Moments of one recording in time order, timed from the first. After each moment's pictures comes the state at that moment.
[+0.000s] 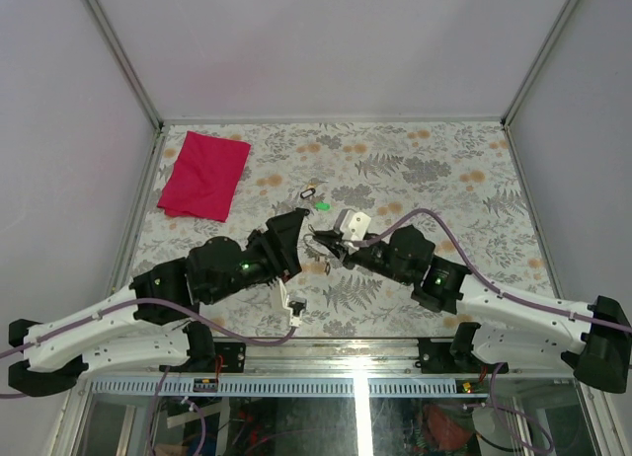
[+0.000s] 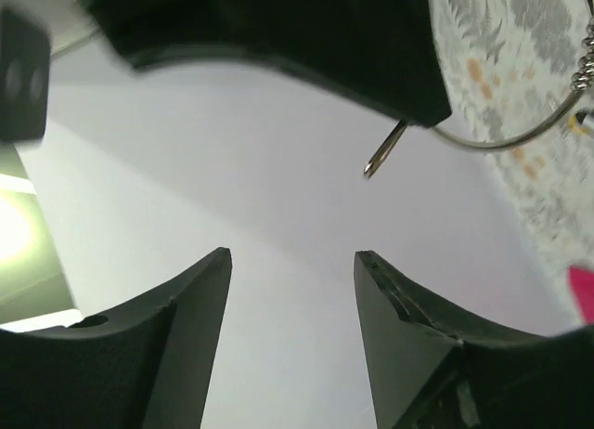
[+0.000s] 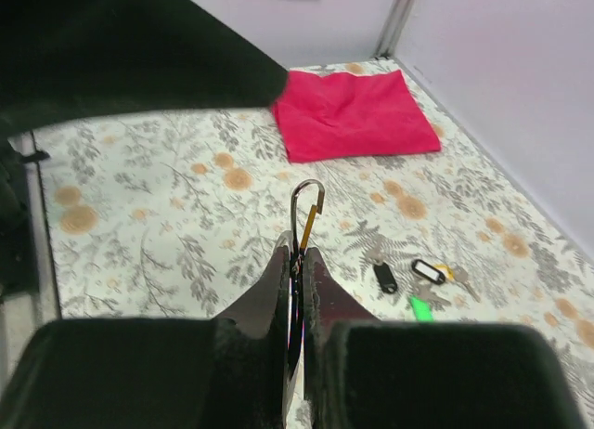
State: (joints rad) left arm -1.20 0.78 0.96 -0.49 -0.26 1.86; right arm 1.07 1.05 0.75 0.27 -0.03 -0.20
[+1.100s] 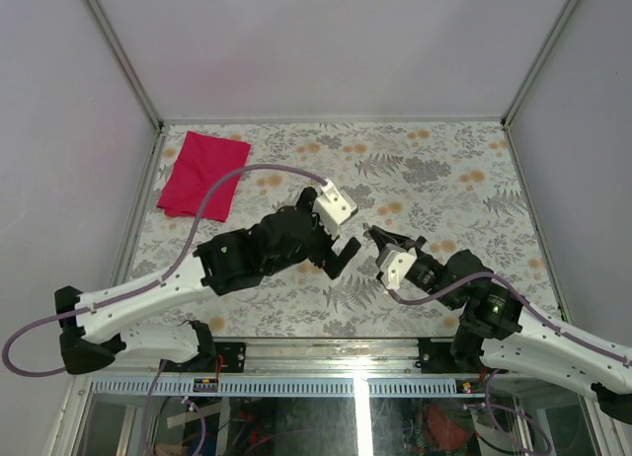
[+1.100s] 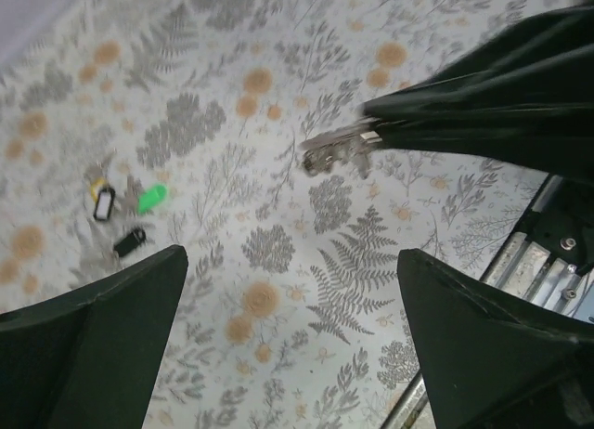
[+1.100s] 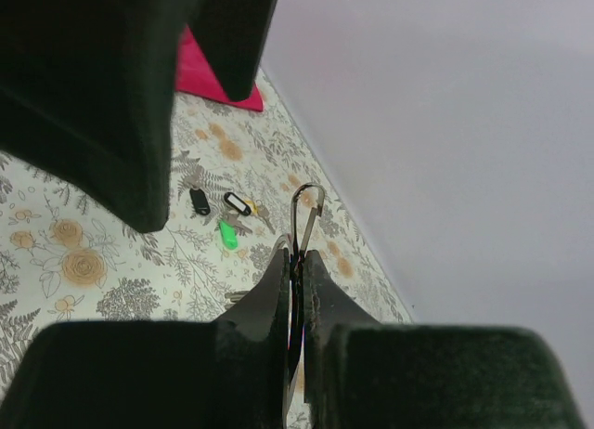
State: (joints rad) left arm -1.17 1.15 1.19 -0.43 -0.27 0.00; right arm 1.07 0.60 0.57 0.03 0.19 -0.71
